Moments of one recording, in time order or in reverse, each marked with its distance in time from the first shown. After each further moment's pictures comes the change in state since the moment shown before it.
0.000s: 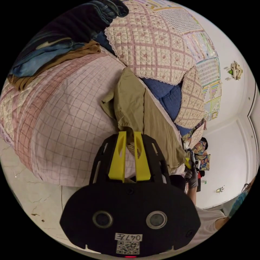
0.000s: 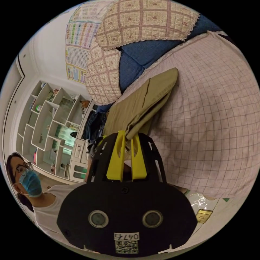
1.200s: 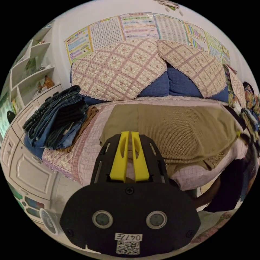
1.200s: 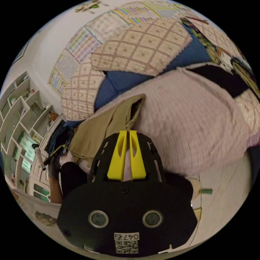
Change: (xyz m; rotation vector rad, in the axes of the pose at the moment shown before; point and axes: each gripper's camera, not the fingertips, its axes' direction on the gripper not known) left arm 0.465 -0.008 -0.012 0.275 -0.703 0.515; right arm -0.144 0.093 0.146 0.329 0.442 -0.022
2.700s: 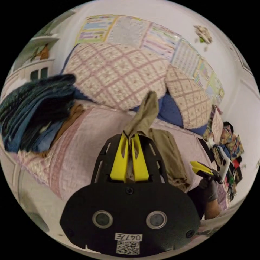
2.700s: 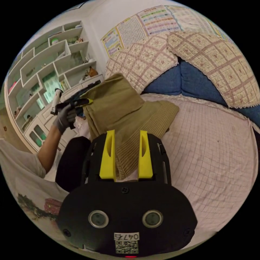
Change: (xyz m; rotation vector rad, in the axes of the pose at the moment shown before) left arm -0.051 -0.400 0.079 -0.029 0.322 -0.268; right arm -0.343 -0.004 0.206 -0.135 -0.206 -0.613
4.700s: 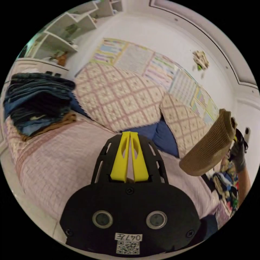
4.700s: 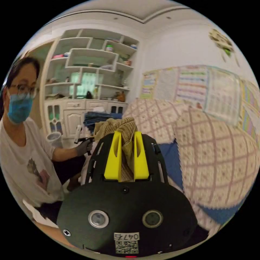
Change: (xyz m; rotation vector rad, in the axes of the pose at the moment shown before) left arm 0.087 0.022 0.055 0.521 0.035 -0.101; right arm 0.319 -0.180 -0.395 0.309 -0.069 -0.611
